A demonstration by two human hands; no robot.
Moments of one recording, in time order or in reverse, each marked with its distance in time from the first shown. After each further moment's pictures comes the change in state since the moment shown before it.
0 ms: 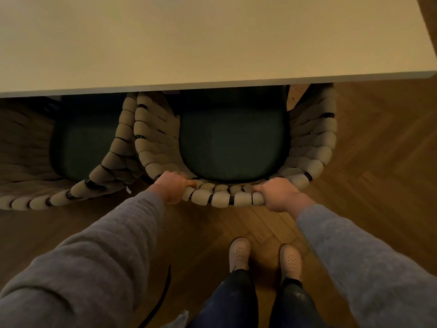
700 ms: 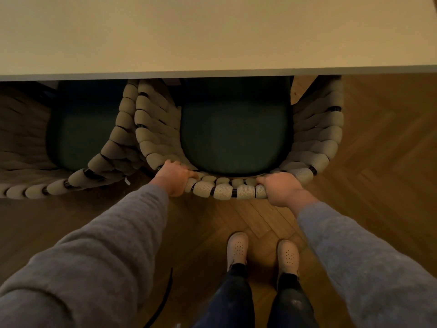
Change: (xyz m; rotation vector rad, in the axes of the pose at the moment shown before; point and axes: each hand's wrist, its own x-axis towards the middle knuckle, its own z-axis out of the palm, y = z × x) left_hand 0.003 -0.002 0.008 0.060 0.025 -0.041; right_hand 0.002 -0.011 0.003 0.001 -0.001 0.108
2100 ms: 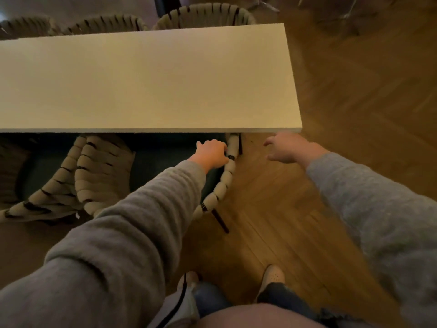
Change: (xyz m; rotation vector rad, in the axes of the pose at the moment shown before) left_hand 0.067 0.257 -0.315 -0.516 0.318 -0.151; right_hand -0.102 0.305 -0.166 -0.020 0.145 0.132
